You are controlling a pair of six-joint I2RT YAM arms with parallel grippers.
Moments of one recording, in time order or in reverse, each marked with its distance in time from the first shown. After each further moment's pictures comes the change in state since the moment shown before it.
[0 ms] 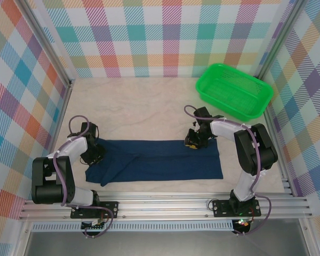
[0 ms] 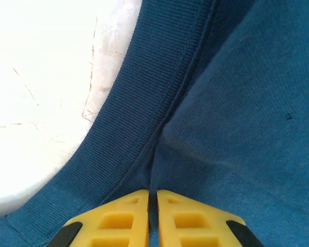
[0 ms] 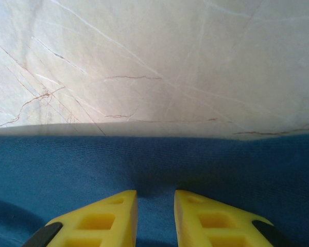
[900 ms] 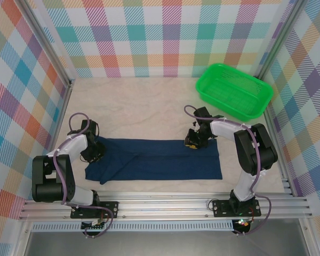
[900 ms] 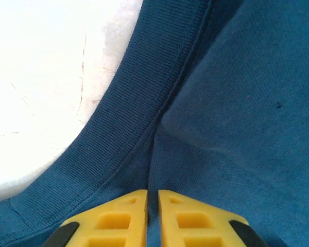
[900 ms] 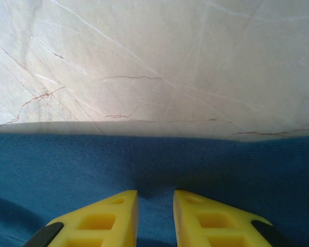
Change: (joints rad) left arm -0.017 0.024 0.040 -0.021 -0.003 0.000; right arm 0.000 0.000 0.000 0.000 0.000 0.000
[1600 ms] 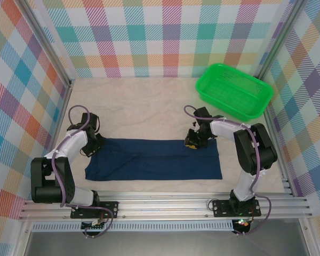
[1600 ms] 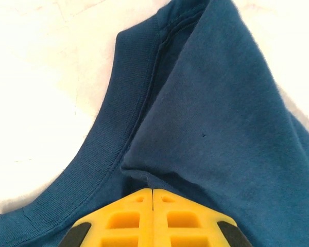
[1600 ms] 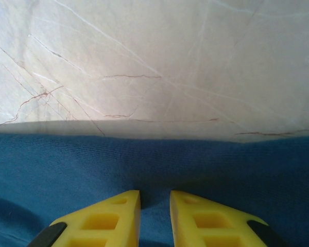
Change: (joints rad) left arm -0.038 -0.021 0.107 -0.032 -0.072 0.004; right arm -0.001 0.006 0.000 0.000 -0.008 0.000
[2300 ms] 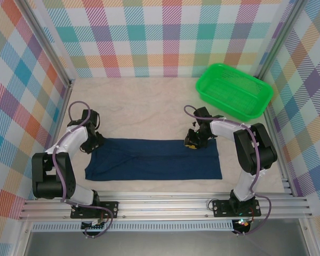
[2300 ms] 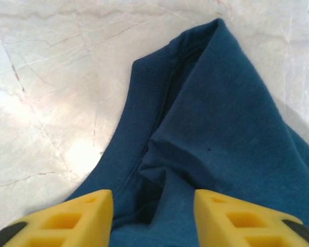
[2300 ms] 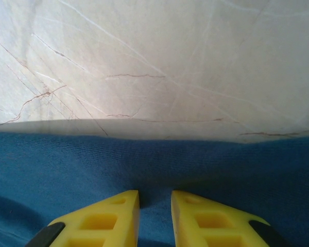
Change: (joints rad) left arm -0.006 0.045 0.060 -0.047 -0.075 0.010; right arm 0.000 0.002 0.003 0.000 -0.006 0.000
